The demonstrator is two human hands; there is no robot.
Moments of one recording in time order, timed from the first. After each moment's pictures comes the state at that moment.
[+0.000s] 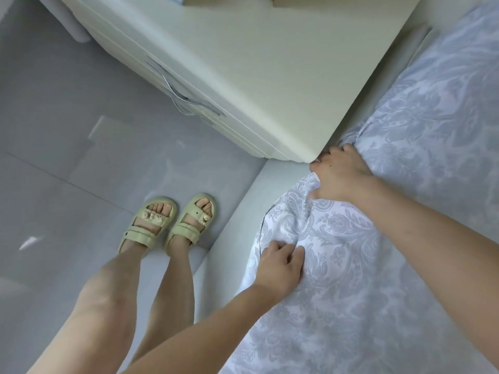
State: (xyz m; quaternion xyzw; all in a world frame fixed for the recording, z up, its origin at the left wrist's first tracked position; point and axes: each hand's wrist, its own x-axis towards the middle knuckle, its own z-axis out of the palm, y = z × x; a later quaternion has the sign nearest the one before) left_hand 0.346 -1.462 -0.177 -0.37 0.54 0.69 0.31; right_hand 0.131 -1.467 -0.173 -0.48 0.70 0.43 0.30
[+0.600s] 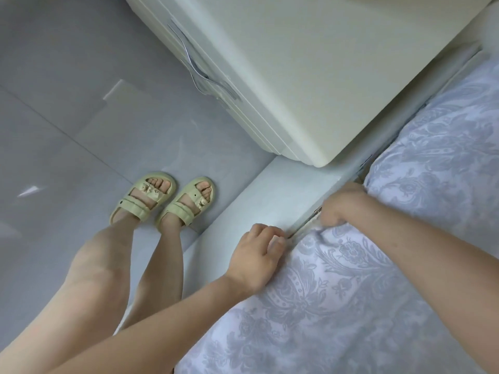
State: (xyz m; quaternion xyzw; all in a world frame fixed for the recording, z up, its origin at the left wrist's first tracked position) left_hand 0.346 -1.483 -0.177 -0.39 0.58 0.66 0.27; right_hand 0.146 -1.471 -0.178 -0.37 0.51 0.58 0.52
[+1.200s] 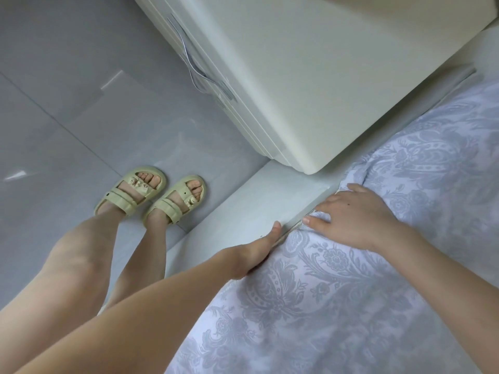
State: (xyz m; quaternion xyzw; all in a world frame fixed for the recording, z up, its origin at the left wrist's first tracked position) left_hand 0.309 -1.470 -0.212 -0.39 0.20 0.77 0.46; right_hand 0.124 -1.444 -0.136 -0.50 0.64 0.39 0.43
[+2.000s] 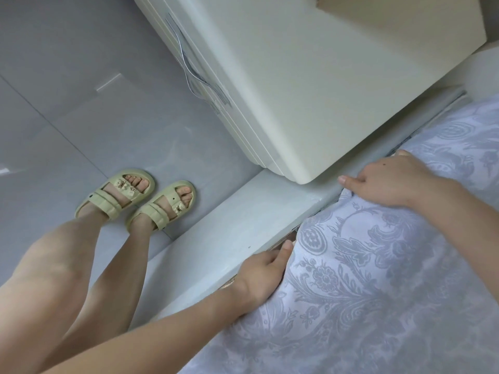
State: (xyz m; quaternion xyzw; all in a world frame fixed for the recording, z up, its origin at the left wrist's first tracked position) left_hand 0.296 -1.448 -0.175 -0.44 0.38 0.75 0.31; right_hand 0.037 -1.474 -0.144 -0.47 0.65 0.47 0.37
